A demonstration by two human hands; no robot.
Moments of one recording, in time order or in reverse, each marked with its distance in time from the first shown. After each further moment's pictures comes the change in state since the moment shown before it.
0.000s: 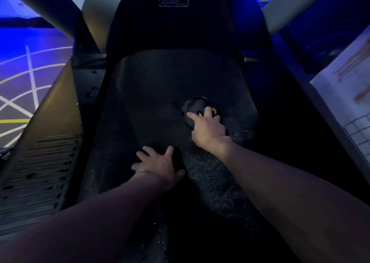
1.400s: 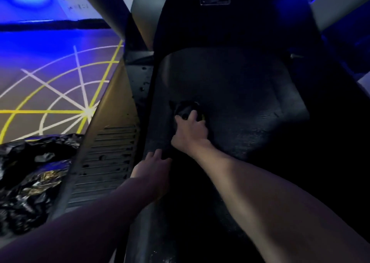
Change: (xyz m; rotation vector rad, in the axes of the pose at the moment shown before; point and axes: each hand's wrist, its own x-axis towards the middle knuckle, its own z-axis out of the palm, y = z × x) left_hand -0.032 -0.150 0.001 0.164 0.023 0.208; right_hand -0.025 -0.176 0.048 -0.012 -0.032 -0.118
